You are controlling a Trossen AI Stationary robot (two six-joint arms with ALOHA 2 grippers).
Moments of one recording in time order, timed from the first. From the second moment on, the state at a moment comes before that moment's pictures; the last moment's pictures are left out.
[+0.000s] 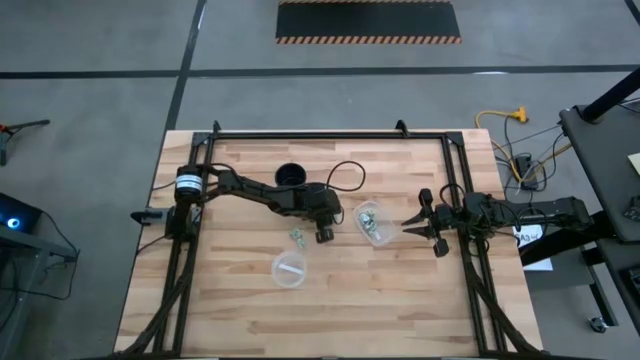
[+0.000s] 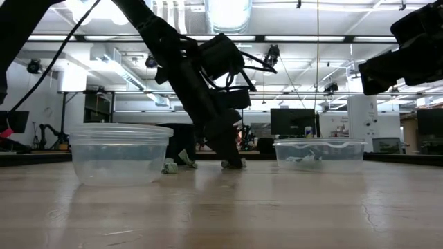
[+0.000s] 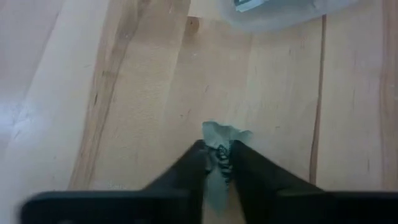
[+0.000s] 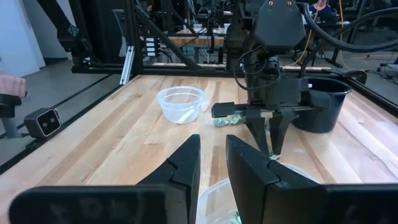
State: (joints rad) left arm 0.09 1.98 1.20 -0.14 -0.10 -0.07; right arm 0.04 0.14 0.01 0.03 -0.13 0.04
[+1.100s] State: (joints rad) left arm -0.03 1.70 1.17 -0.44 -0.03 -0.05; right arm 0.04 0.17 0.01 0.03 -0.13 0.04
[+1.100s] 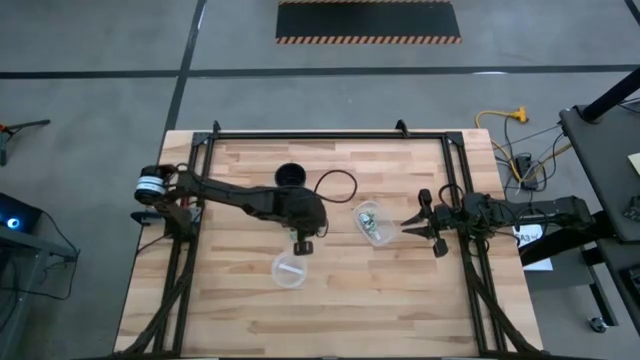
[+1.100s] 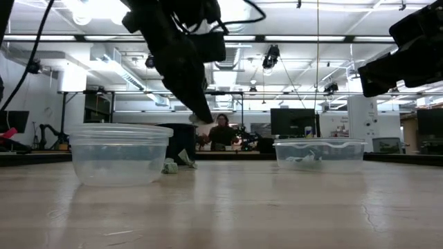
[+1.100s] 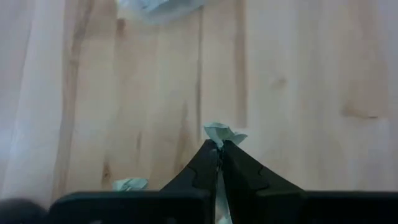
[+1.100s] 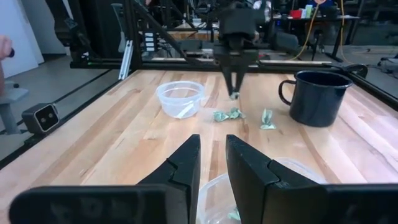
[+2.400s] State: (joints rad) left arm -0.33 1.64 1.17 -0.69 0.06 -0.23; right arm 0.04 0.18 0.01 0.03 -0.13 0.04
